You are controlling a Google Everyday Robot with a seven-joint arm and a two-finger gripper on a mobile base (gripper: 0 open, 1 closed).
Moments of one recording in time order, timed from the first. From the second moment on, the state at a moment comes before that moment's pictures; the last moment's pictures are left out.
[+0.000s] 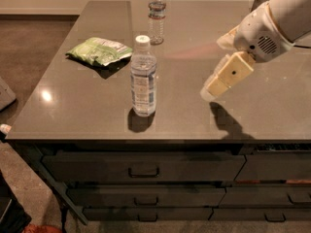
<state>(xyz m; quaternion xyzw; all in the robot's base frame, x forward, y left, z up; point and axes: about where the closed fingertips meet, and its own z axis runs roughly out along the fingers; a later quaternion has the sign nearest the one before) 0.511 -0.143 0.963 -0.53 0.78 0.14 0.29</state>
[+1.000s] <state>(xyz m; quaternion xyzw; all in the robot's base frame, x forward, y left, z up) 0.533 -0.055 0.939 -0.50 0.73 0.26 0.39</state>
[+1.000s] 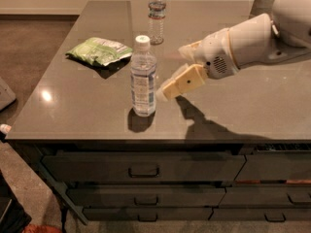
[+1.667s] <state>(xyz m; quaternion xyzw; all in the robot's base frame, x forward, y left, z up) 0.540 -0.019 0.944 -0.48 0.71 0.31 0.41</state>
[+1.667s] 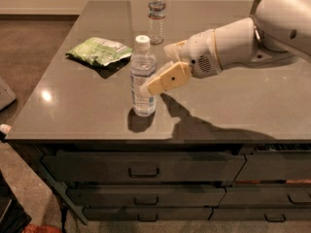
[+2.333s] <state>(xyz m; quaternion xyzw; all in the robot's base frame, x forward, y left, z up) 0.546 0.008 0.946 -0.48 0.69 0.35 0.42</state>
